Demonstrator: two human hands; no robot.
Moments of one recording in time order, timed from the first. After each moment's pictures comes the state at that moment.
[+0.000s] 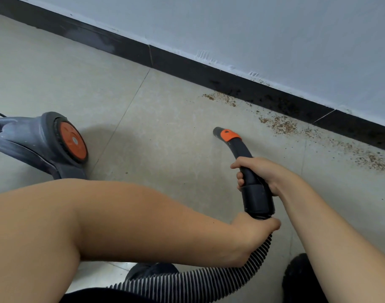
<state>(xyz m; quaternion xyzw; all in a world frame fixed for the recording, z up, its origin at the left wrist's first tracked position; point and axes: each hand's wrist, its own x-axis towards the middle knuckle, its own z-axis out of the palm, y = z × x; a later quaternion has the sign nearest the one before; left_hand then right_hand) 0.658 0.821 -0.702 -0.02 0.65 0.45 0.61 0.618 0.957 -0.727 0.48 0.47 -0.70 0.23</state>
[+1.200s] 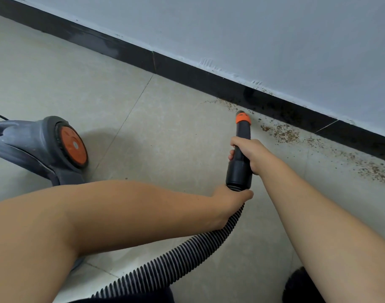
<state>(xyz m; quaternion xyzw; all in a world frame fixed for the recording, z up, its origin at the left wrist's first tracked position) 0.590 0.836 -0.731 -0.07 0.65 0.47 0.59 0.547 0.970 -0.746 0.55 0.53 -0.64 0.09</state>
